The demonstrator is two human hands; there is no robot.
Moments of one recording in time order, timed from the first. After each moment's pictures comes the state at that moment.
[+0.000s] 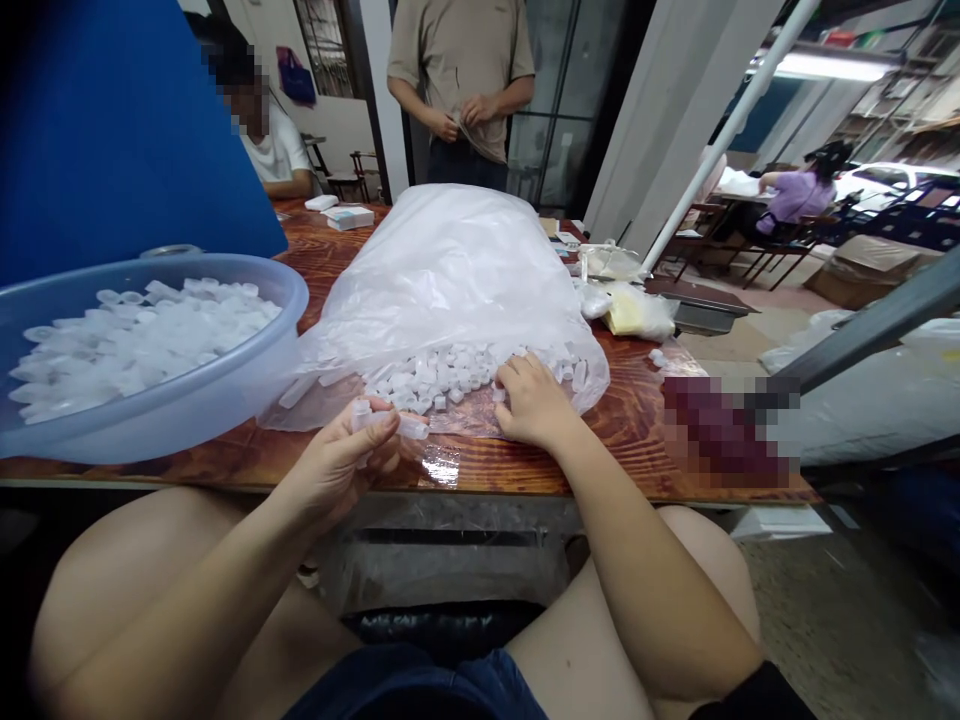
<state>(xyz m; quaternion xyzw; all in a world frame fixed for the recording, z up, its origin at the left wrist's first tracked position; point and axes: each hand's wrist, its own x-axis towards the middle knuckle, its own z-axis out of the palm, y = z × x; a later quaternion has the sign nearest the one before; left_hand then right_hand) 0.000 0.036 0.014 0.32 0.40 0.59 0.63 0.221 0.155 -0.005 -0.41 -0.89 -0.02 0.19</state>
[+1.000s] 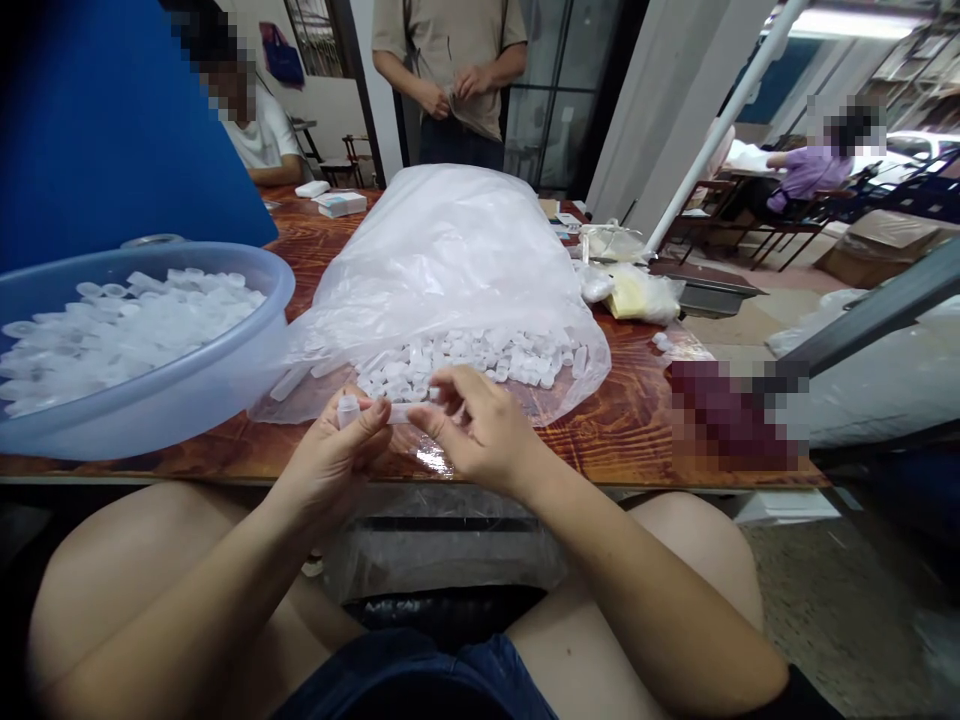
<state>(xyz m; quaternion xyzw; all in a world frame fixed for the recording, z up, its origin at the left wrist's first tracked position) 0.008 0.035 0.011 0.32 0.40 0.62 0.59 0.179 0.084 0.022 -0.31 -0.83 0.26 0.39</state>
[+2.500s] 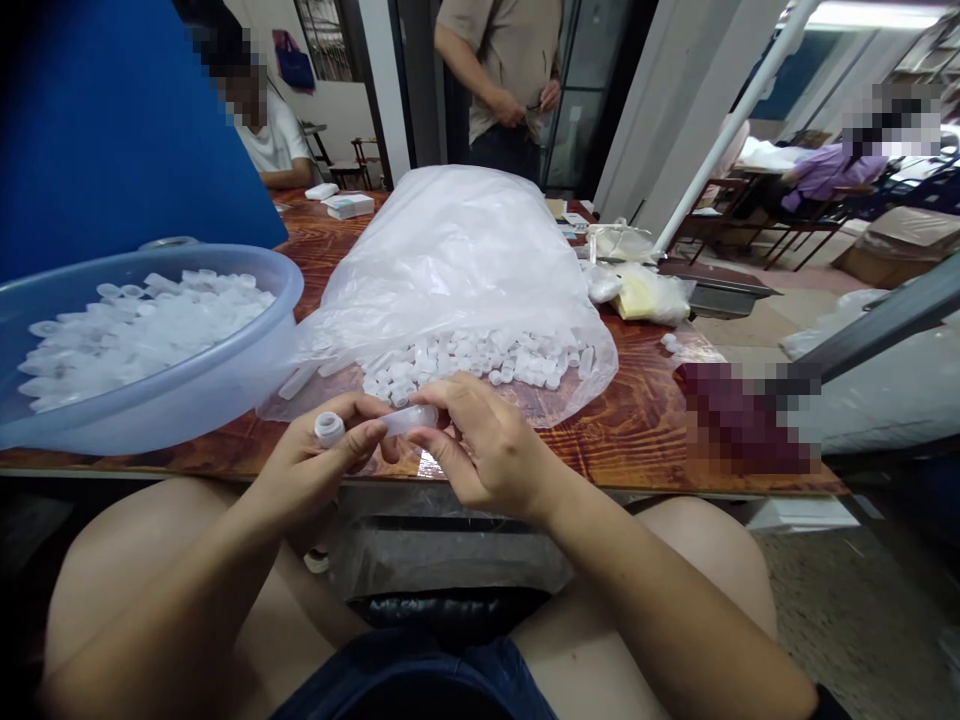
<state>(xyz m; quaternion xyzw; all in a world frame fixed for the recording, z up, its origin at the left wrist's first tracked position) -0.021 0.024 0.029 0.64 0.46 0.46 0.42 0.183 0.075 0.032 -0.15 -0.86 0.15 0.46</state>
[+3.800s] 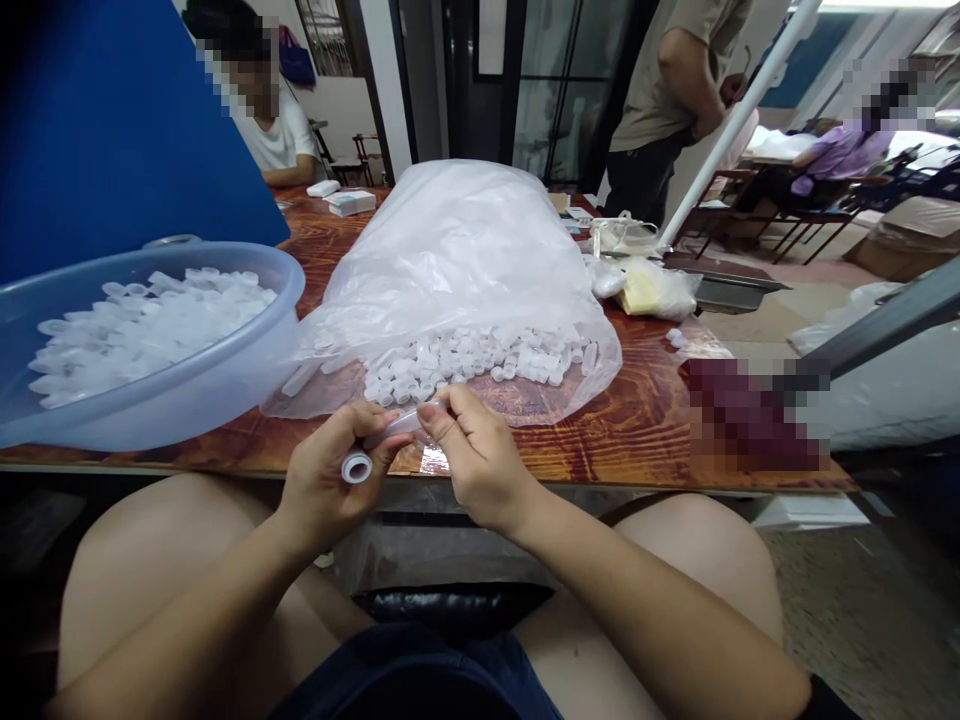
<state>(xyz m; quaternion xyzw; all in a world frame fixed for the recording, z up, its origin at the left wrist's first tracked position) -0.004 0.017 0.004 0.73 0.46 0.50 0.10 0.166 0.058 0.016 -0.32 -0.72 0.44 0.44</state>
